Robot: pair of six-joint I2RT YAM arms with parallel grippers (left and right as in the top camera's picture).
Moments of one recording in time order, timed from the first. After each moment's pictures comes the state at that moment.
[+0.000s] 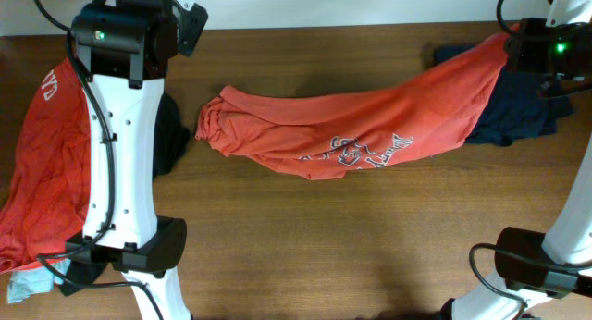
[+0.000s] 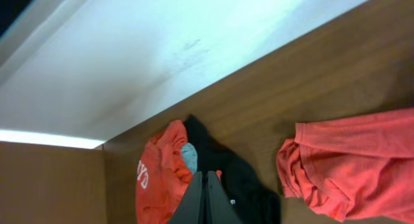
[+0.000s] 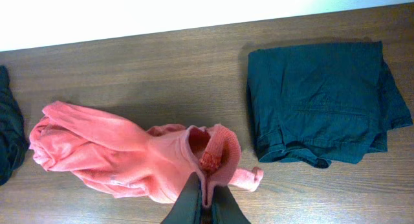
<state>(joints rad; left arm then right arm) -0.22 2.04 2.70 -1.39 -0.30 0.41 -0.23 1.85 2.56 -1.58 -0.27 -0.06</state>
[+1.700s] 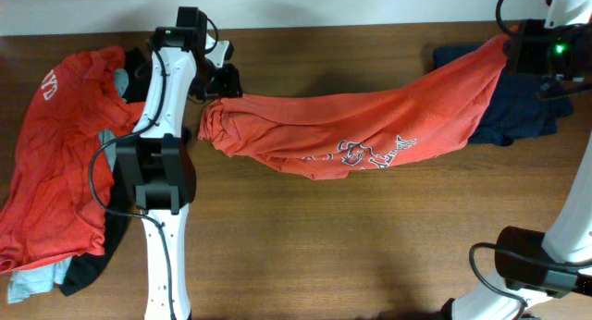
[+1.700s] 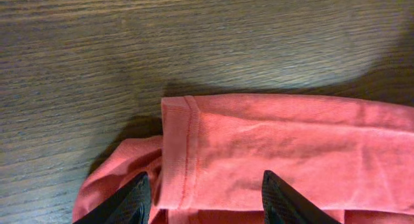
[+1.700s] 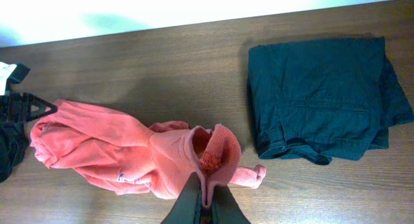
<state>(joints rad) -0.07 2.61 2.50 -1.25 0.29 0.02 -0.23 1.86 2.56 -1.60 -0.27 -0.06</state>
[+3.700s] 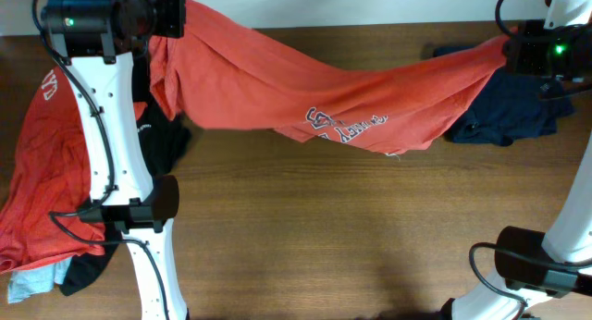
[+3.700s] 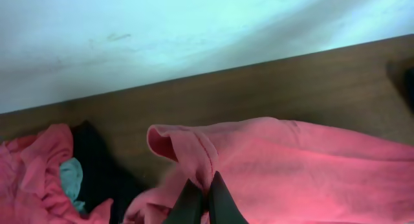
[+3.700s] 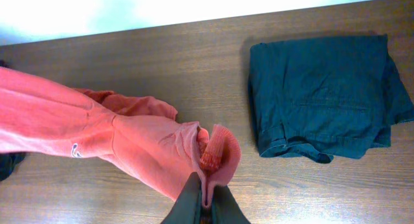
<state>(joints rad) -0.02 2.36 3.13 -1.53 0.19 0.11 -0.23 1.86 2.56 -1.60 -0.27 -0.06</state>
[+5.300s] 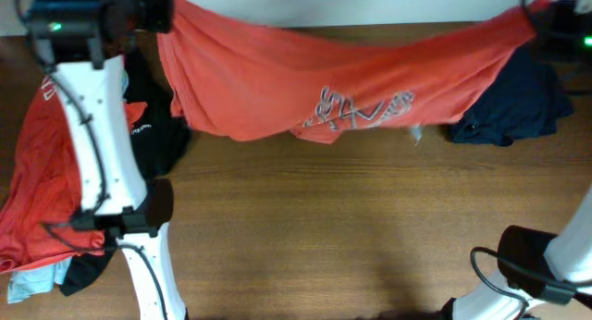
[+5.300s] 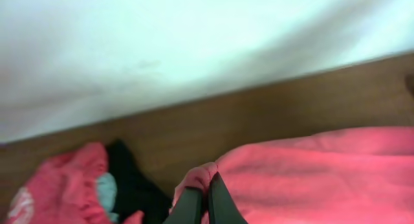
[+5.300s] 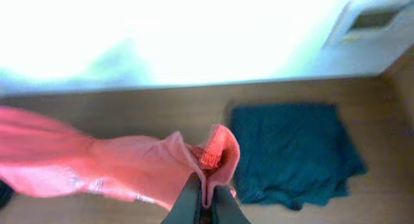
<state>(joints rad) 0.01 2.30 3.12 -1.46 0.16 0.17 -0.27 1.86 2.78 -1.56 -0.28 -0.09</state>
